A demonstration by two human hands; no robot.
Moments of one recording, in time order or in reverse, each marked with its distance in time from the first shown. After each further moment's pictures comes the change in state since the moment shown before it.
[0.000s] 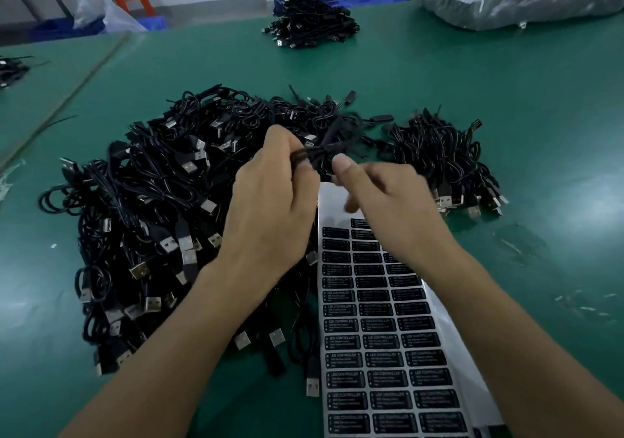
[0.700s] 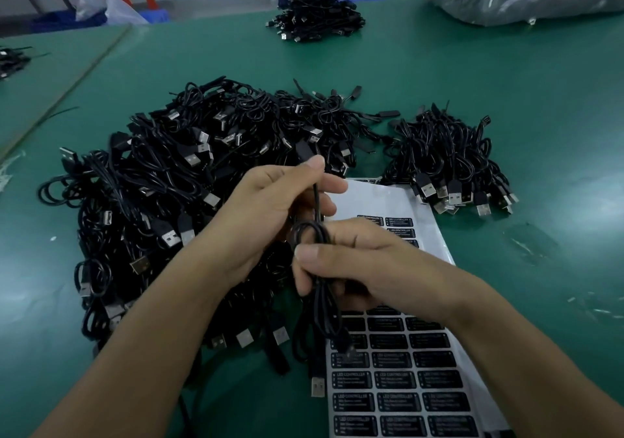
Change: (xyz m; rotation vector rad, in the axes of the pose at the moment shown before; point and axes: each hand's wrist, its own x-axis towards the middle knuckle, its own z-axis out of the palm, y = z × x) left_hand 0.000 -0.006 -0.019 -0.680 -0.428 -0.624; right_hand -0.035 -0.022 0.004 0.532 -0.824 0.065
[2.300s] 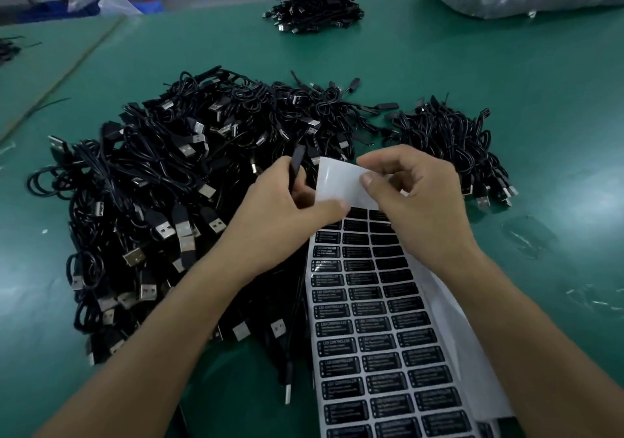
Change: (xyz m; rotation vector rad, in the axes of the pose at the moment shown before) left_hand 0.006 -0.025 0.007 0.345 0.137 0.145; right_hand 0.009 0.030 -0.046 -0.529 0.909 -0.288
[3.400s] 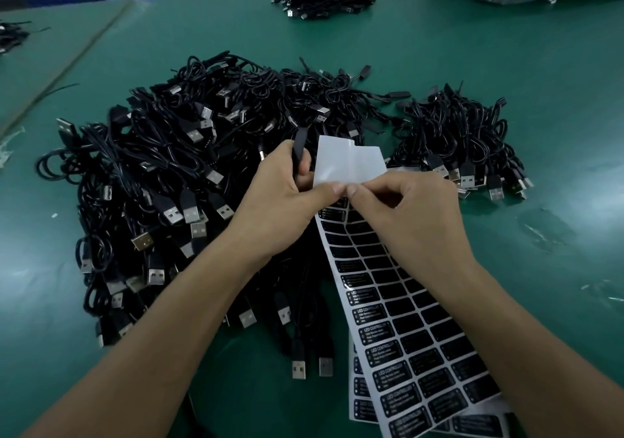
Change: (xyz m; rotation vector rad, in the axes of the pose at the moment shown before) left_hand 0.008 -0.011 0.006 -0.242 0.011 0.127; right_hand -0.020 -0.012 0.015 -0.152 -0.024 0.089
